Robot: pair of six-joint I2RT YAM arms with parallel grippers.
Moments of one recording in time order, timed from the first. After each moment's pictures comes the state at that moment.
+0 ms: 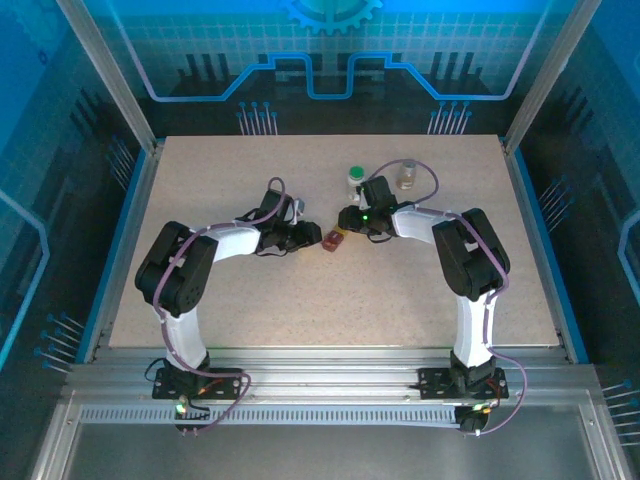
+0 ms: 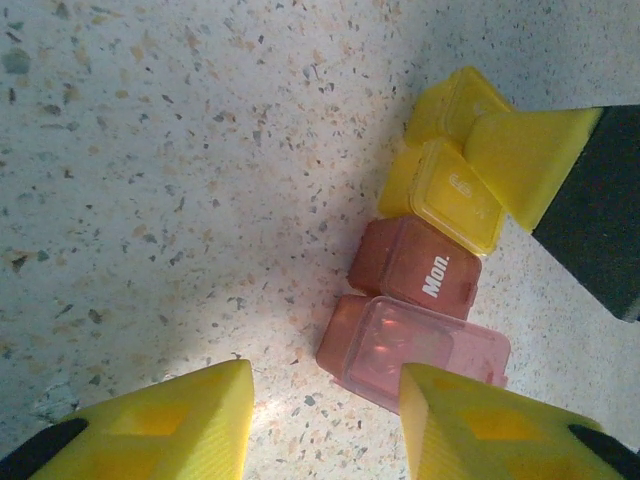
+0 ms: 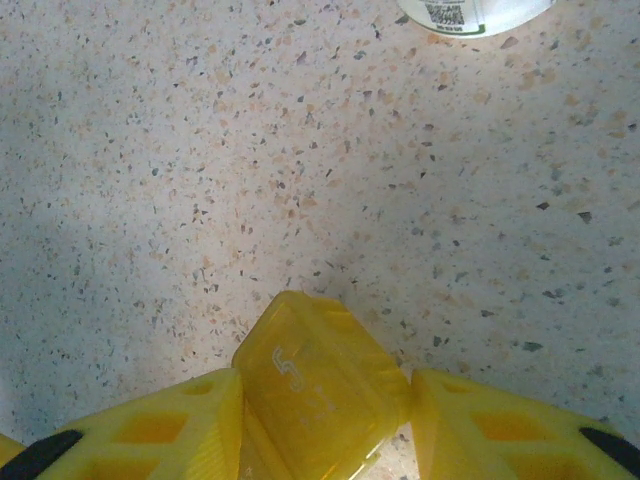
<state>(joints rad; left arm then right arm) -0.39 1.87 1.02 -0.04 0.43 -0.69 0.42 2.01 1.24 -0.13 -0.21 0.53</state>
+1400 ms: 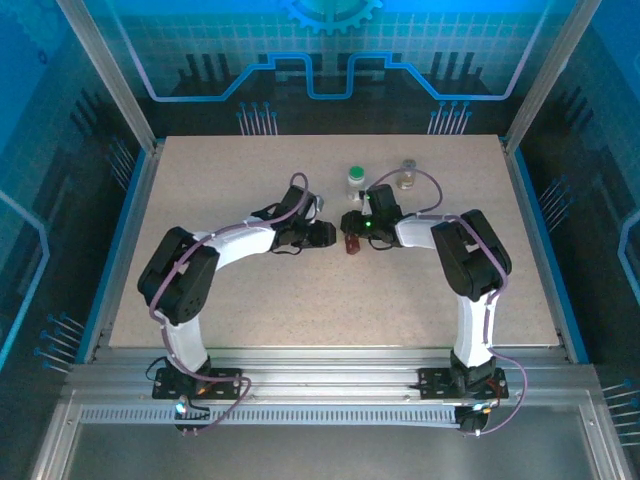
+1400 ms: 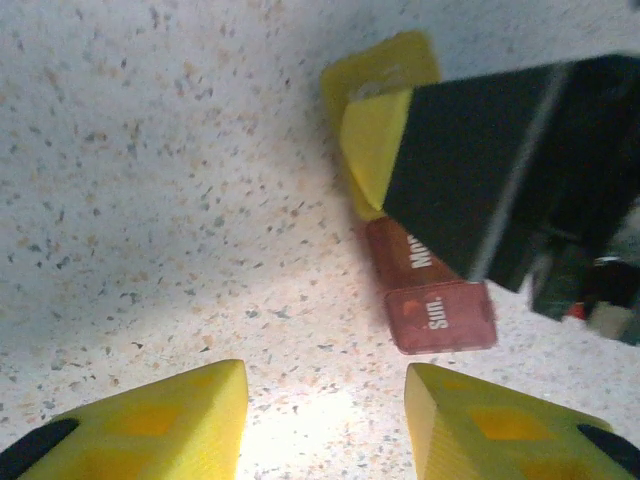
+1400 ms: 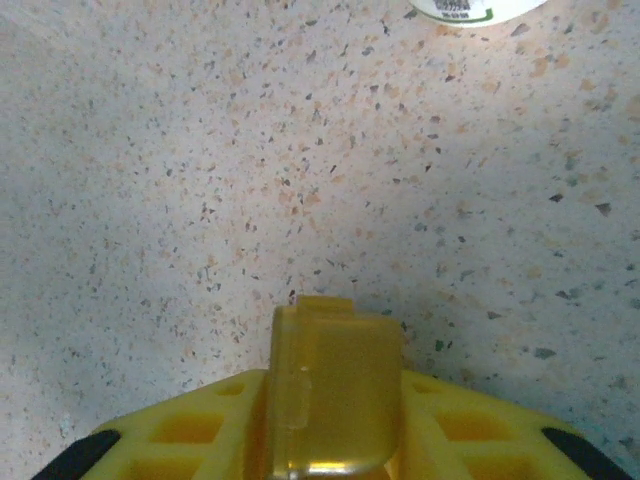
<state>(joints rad) -0.53 1.83 1.16 -0.22 0.24 -0.59 0.41 2.00 1.09 0.12 -0.26 0.56</state>
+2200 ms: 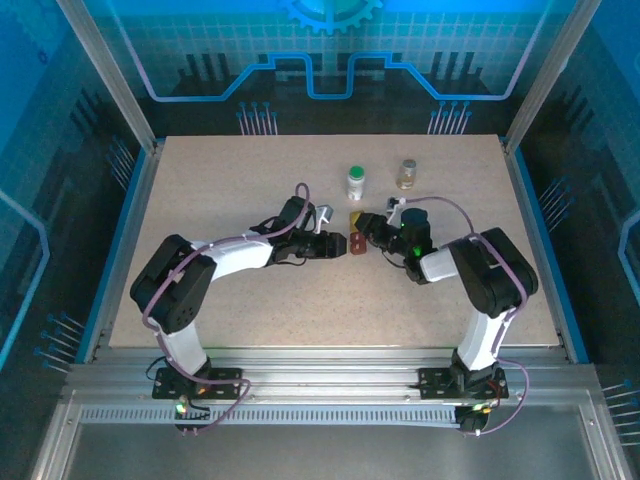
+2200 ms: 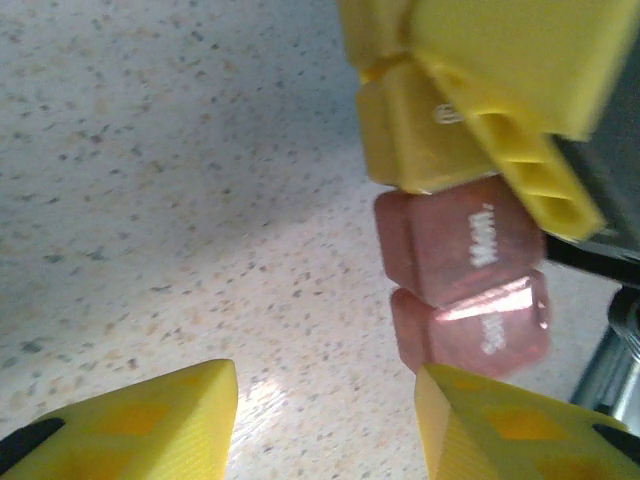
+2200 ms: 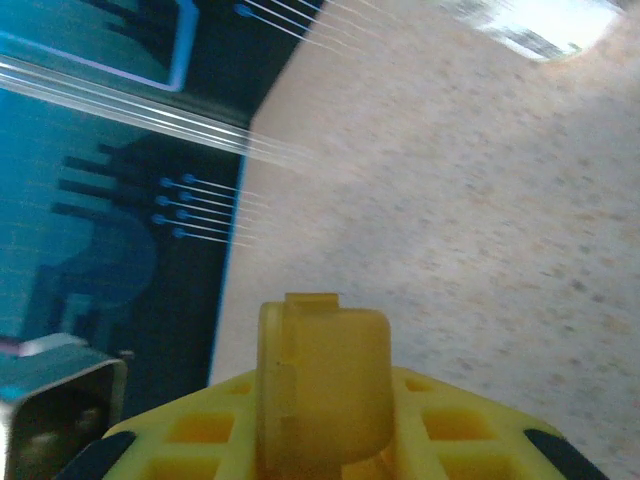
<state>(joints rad) -0.57 1.77 1.00 0.02 0.44 -0.64 0.34 1.80 0.64 0.89 -0.46 1.05</state>
